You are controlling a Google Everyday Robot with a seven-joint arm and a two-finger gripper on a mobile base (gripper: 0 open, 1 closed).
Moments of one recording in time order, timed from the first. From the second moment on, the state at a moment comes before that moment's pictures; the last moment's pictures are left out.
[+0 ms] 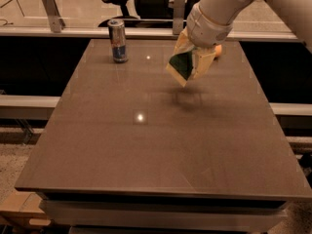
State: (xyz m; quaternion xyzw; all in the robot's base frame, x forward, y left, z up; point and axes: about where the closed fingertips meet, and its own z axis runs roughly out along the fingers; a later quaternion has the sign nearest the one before) arm 0.609 -0.089 0.908 -0.86 0.48 -0.02 0.19
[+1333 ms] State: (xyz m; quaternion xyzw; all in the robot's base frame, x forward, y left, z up) arm 0.635 -0.080 0.907 -0.85 0.48 -0.02 0.20
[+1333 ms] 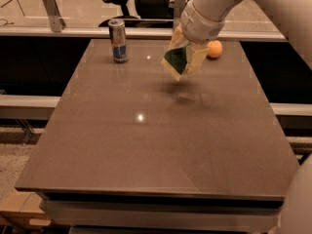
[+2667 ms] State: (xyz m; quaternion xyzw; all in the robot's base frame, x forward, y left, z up) arm 0.692 -0.027 0.882 -0.90 0.42 0.01 0.15
